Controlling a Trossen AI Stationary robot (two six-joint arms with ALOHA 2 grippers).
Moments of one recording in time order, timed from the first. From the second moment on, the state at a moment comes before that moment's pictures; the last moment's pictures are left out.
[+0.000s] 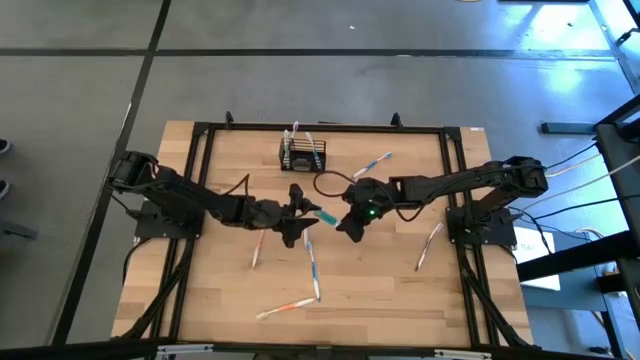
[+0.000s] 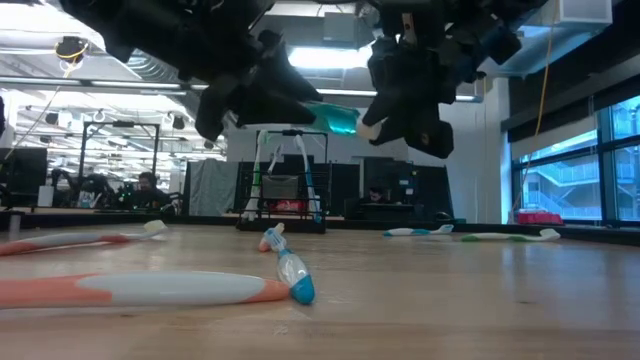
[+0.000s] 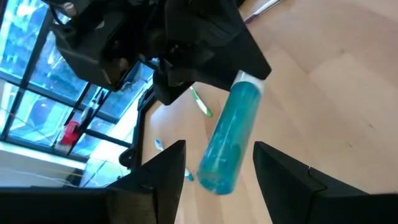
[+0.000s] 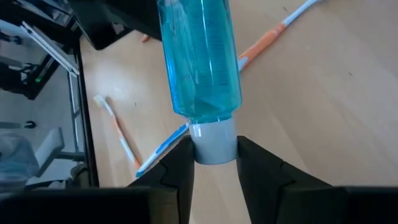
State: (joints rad) left arm -0.17 1.51 0.68 0.46 -0.39 0.74; right arm 0.03 1.55 0.92 -0.13 -0.23 0.72
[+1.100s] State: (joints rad) left arm -0.16 1.51 0.68 0.39 -0.36 0.64; right arm 0.01 1.55 0.92 -0.05 -0.25 0.71
